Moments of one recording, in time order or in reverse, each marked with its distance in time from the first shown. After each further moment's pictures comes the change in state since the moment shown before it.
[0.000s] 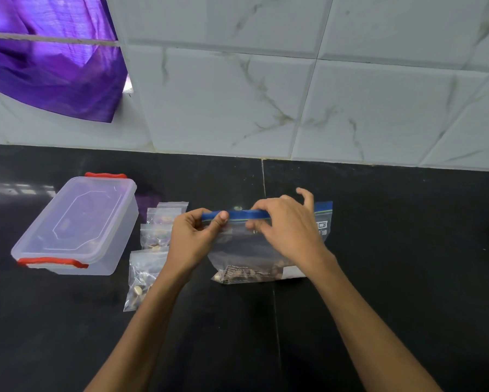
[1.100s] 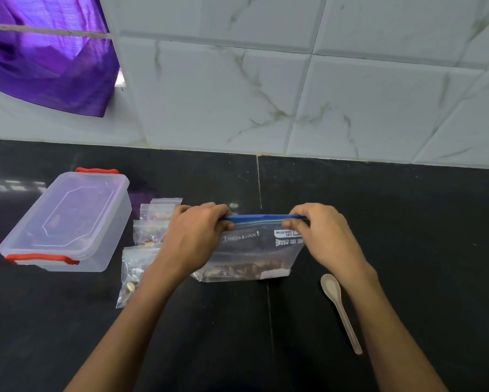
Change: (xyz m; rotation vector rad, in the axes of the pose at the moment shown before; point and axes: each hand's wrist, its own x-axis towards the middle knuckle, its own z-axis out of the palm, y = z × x) left_hand 0.001 0.023 0.005 1.066 -0.166 0.342; right_hand -0.031 0.037 -0.023 0.148 -0.128 0.272
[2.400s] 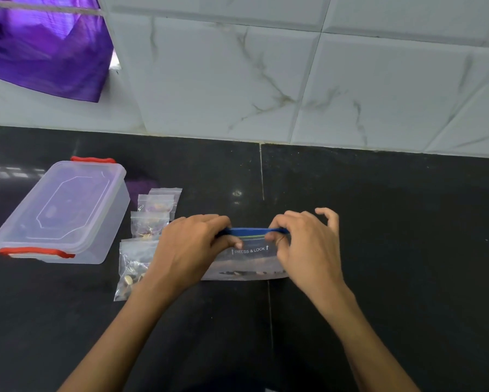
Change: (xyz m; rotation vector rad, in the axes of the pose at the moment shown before) left_hand -0.019 -0.009 0.008 0.017 0.055 0.190; right_hand -0.017 -0.015 0.027 -0.136 0.139 -0.129
